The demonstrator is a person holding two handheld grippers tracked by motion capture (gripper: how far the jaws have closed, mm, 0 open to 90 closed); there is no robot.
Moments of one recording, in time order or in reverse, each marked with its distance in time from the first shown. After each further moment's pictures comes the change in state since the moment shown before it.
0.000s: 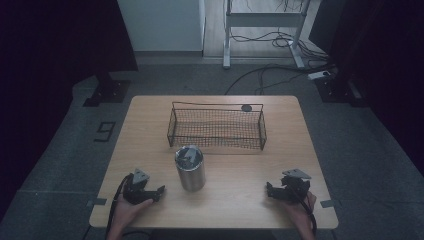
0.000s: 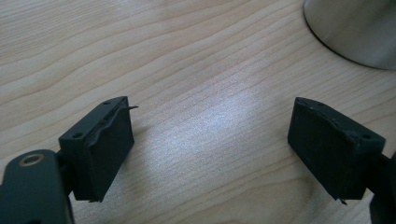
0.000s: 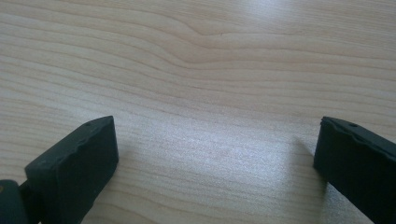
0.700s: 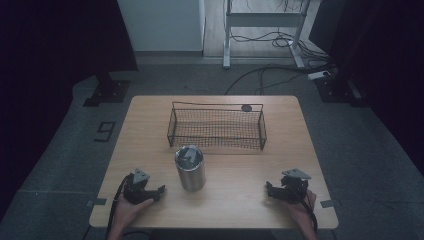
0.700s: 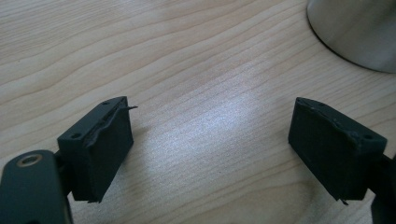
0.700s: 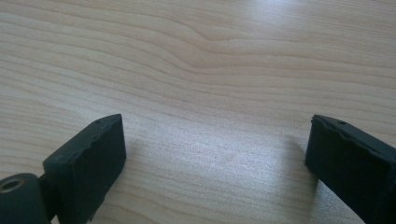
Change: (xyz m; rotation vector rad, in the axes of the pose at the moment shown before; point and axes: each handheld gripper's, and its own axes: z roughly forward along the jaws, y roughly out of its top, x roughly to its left) left arm -0.001 0.001 0.000 0.001 0.014 -0.014; right arm 0.000 0.000 0.000 -0.016 0.020 -0.018
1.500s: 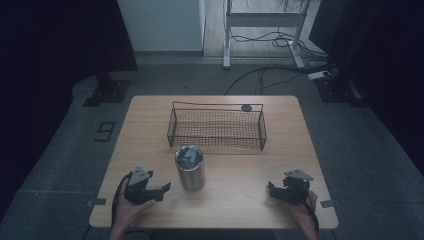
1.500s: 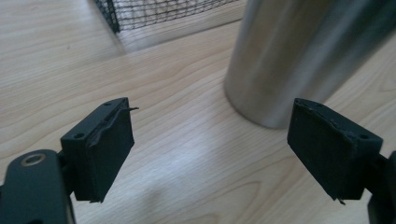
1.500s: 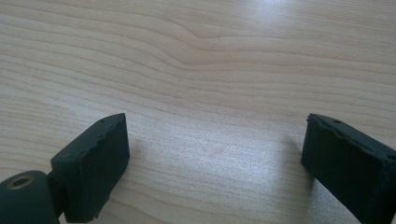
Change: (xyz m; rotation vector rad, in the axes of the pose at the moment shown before) left arm -0.024 0.024 -0.034 -0.161 -0.117 0.012; right arm -0.004 -0.003 -0.003 -0.007 -0.010 0.011
